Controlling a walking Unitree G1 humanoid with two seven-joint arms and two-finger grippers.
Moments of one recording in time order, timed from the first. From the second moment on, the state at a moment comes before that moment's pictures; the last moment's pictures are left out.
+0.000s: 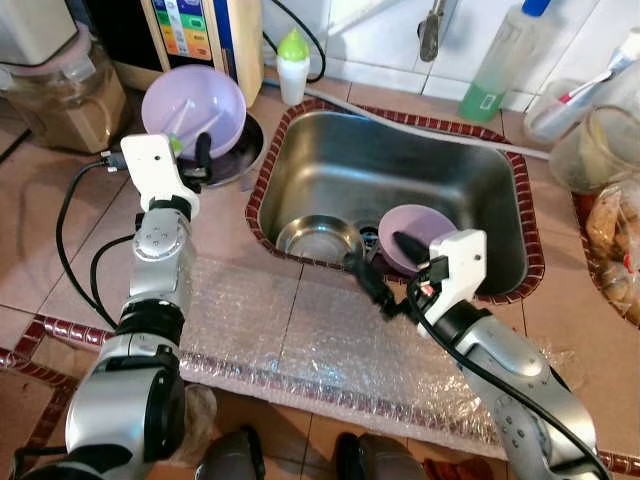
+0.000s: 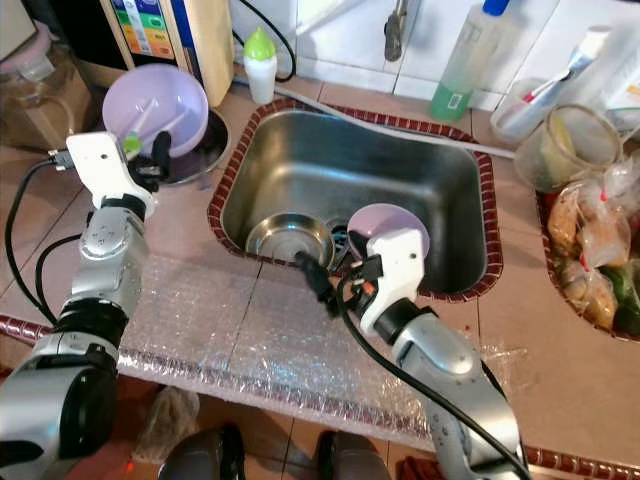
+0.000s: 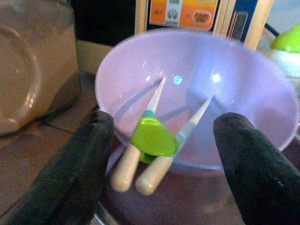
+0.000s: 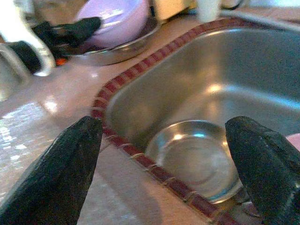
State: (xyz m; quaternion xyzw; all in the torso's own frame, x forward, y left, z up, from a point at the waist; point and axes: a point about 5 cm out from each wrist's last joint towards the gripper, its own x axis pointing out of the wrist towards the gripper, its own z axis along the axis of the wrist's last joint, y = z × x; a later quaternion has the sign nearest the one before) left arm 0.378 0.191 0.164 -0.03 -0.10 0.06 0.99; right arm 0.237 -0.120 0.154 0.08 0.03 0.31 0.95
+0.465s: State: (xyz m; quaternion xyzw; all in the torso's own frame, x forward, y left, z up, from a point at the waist) left arm 0.382 0.193 0.171 -0.04 -0.11 0.05 0.99; right arm 0.241 -0.105 0.185 0.14 -0.03 0.37 0.92
